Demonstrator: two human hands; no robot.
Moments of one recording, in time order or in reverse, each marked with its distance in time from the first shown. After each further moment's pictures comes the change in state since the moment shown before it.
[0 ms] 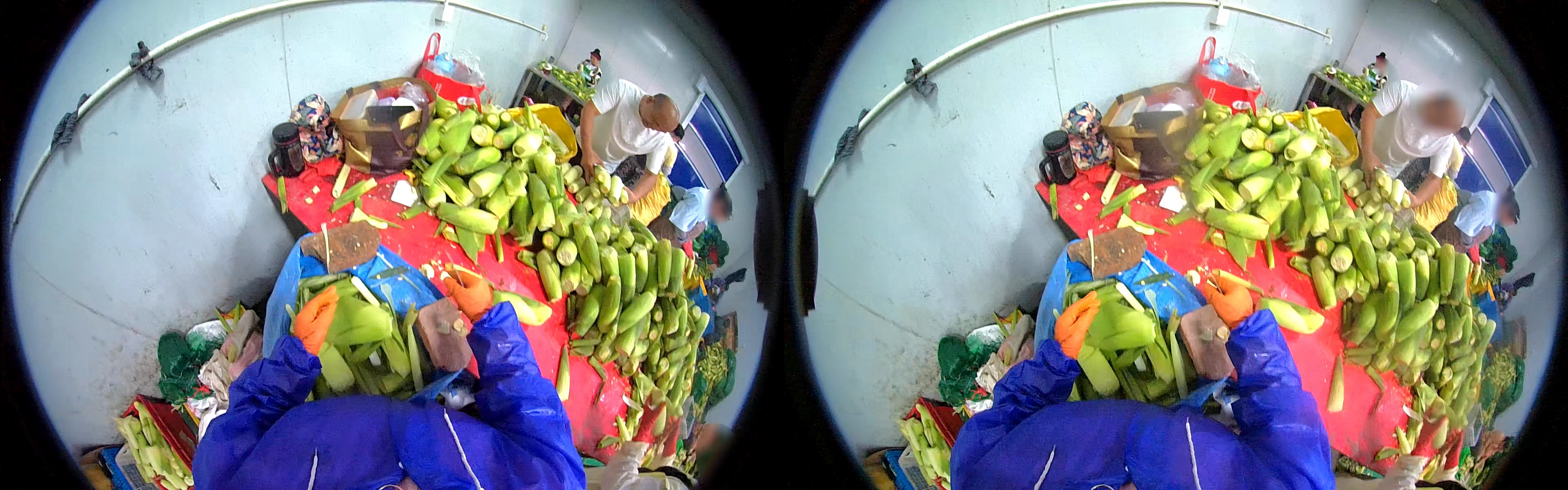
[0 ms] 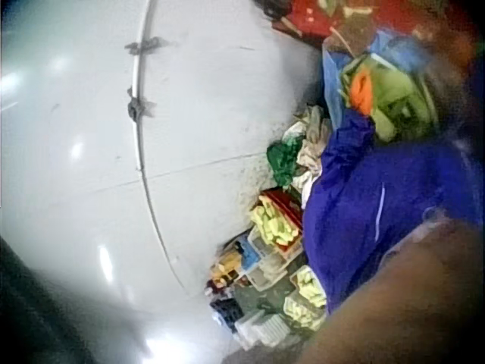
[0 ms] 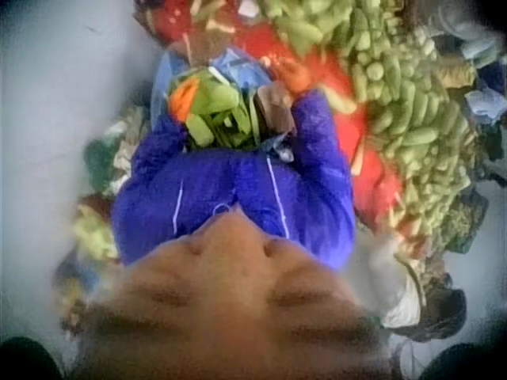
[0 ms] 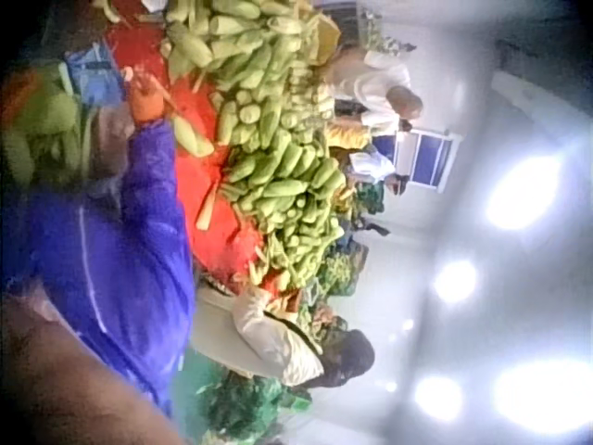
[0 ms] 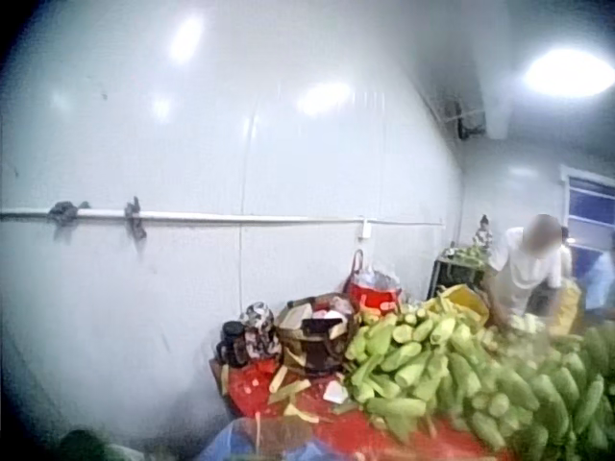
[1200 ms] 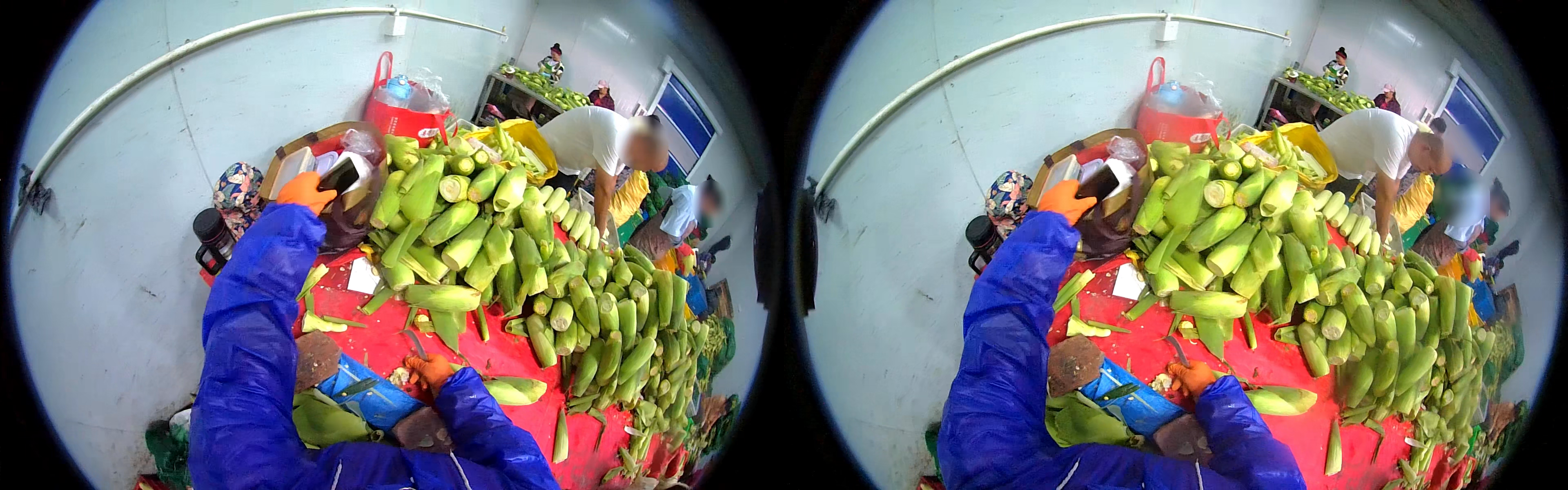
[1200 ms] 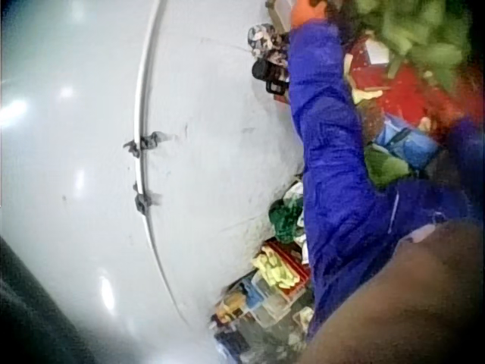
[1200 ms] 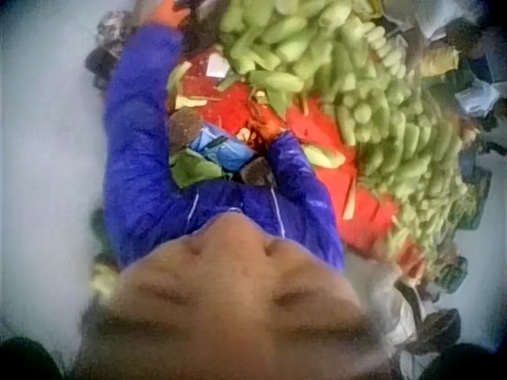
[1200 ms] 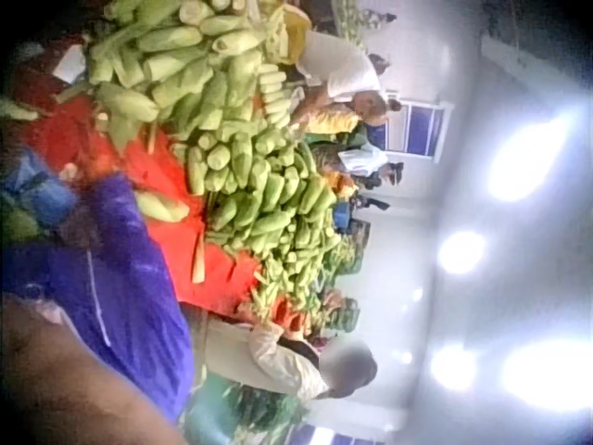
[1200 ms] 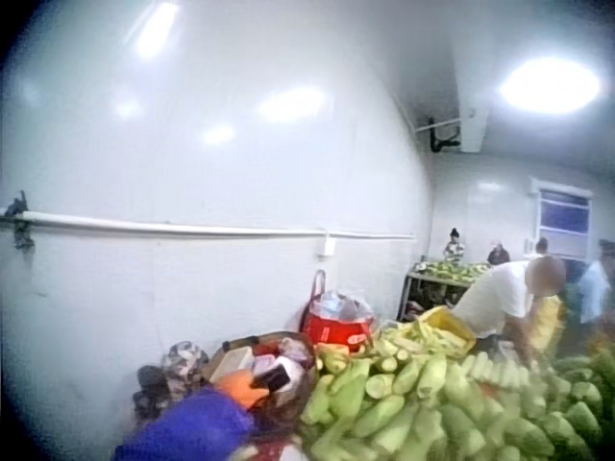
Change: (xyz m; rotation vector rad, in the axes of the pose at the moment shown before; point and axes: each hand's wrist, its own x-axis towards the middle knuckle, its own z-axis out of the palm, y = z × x) left_hand 0.493 0.112 0.112 1.067 -0.066 0.330; right_hand 0.133 0.101 0.033 0.365 -0.222 0.455
